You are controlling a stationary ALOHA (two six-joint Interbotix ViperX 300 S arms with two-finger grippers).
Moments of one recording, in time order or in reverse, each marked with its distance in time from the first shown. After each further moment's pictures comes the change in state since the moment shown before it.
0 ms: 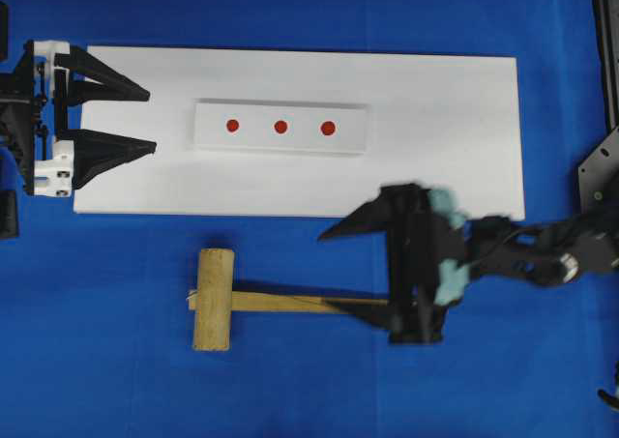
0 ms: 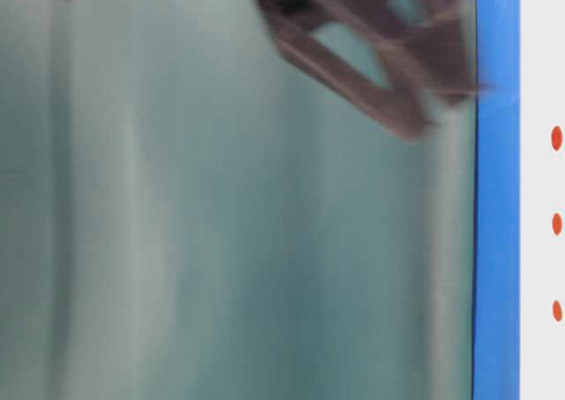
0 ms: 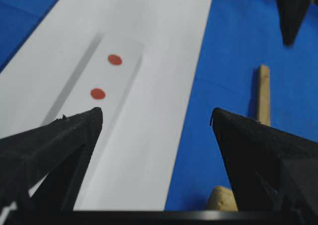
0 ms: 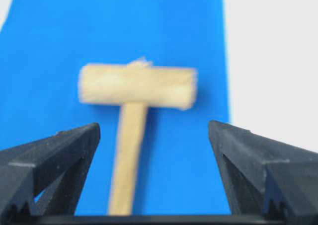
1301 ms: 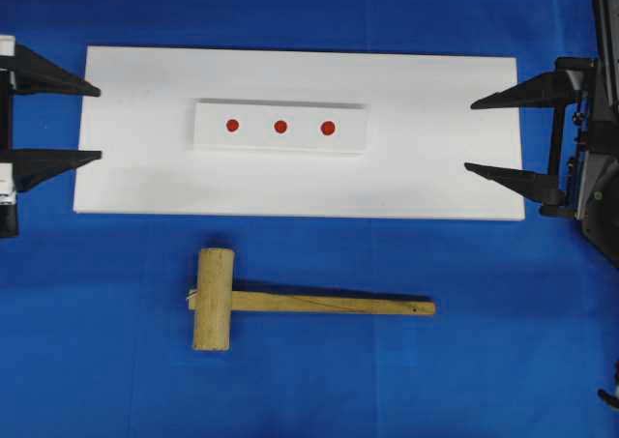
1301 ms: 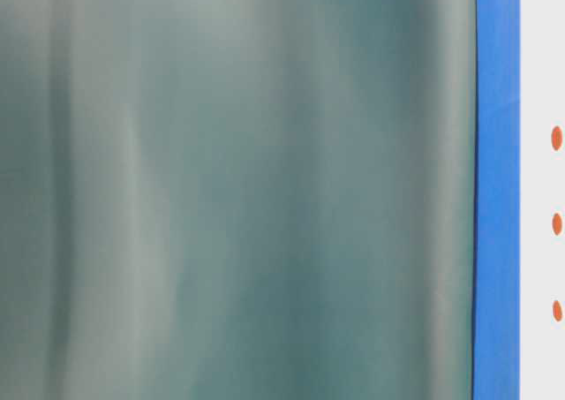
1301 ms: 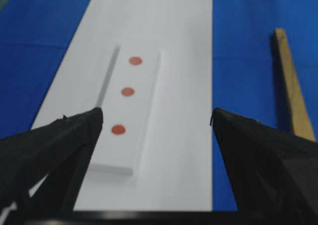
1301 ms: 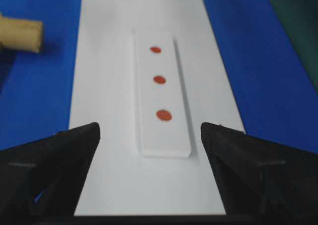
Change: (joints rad) left arm -0.002 -0.314 0.130 0.008 0.117 0.336; right arm -0.319 -0.703 0.506 0.002 0.124 -0.307
